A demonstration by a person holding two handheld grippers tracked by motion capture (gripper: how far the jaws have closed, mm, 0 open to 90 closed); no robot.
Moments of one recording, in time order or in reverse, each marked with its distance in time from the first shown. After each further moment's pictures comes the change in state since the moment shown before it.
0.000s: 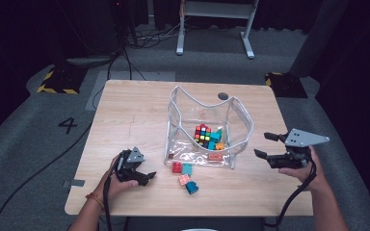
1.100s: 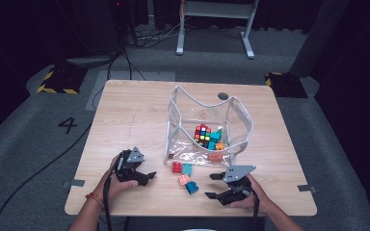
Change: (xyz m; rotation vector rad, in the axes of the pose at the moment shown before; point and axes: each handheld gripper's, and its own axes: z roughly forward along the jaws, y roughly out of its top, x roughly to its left) left arm 0.000 0.000 0.000 -0.001 0.002 0.003; right arm 0.117 -0.046 0.121 0.141 0.383 -0.010
